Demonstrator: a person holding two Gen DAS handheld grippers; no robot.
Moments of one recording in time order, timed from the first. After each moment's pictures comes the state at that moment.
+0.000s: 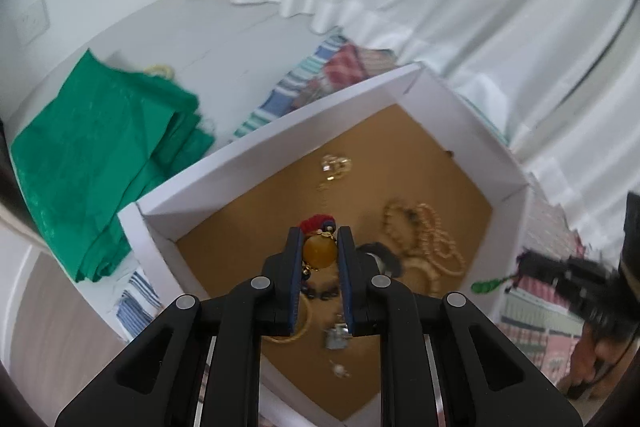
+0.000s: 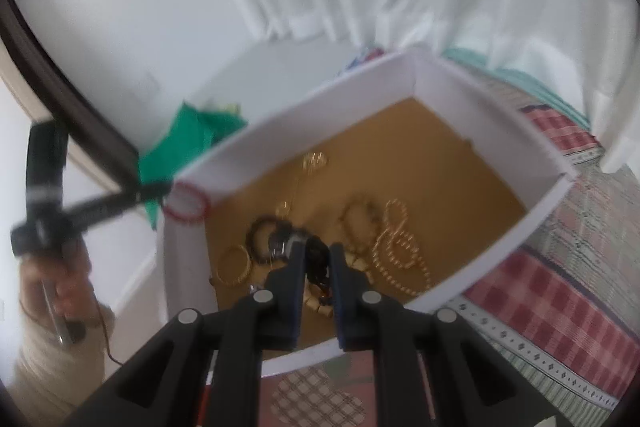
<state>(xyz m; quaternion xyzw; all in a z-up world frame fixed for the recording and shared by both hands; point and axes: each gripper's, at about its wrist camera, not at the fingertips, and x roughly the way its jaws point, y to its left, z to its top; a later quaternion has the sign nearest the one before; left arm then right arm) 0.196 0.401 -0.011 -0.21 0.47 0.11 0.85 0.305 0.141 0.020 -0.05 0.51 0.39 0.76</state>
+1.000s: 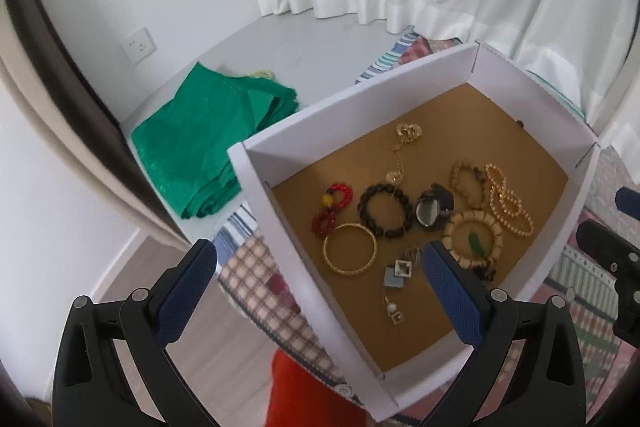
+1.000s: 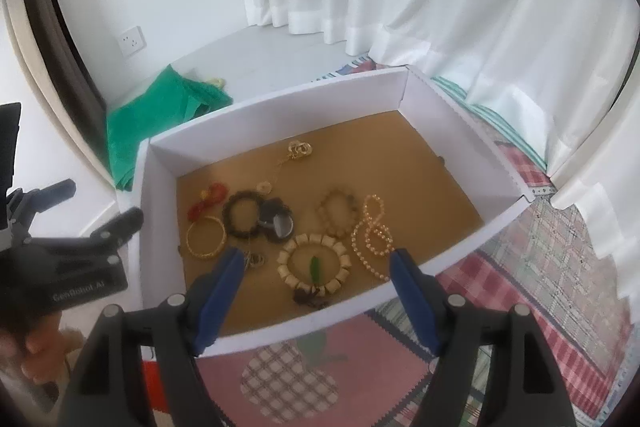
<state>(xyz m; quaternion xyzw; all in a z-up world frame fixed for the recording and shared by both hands) 0.125 0.306 0.023 -0.08 0.48 0.30 0.82 0.245 0.152 0.047 -0.17 0.46 0.34 0.80</state>
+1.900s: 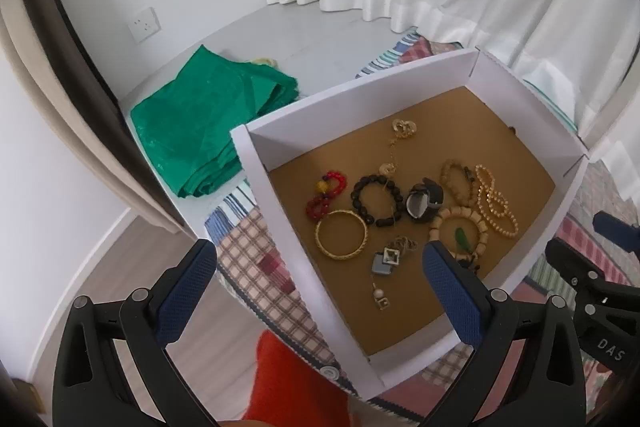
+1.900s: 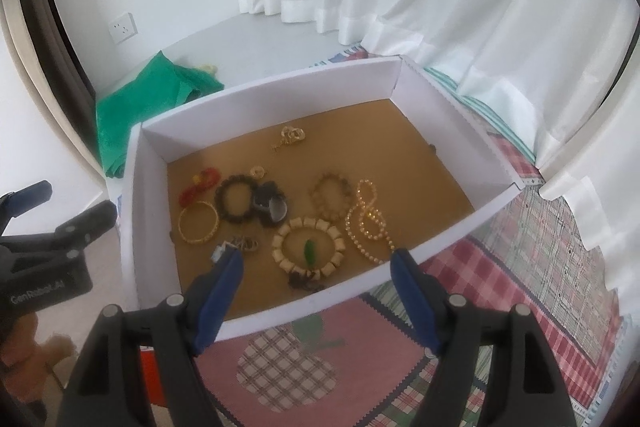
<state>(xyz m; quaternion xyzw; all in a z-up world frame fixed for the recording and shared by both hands) 0.114 0.307 0.031 -0.12 0.48 0.30 0.82 0.235 0.155 0.040 -0.19 0.47 0.32 0.80</state>
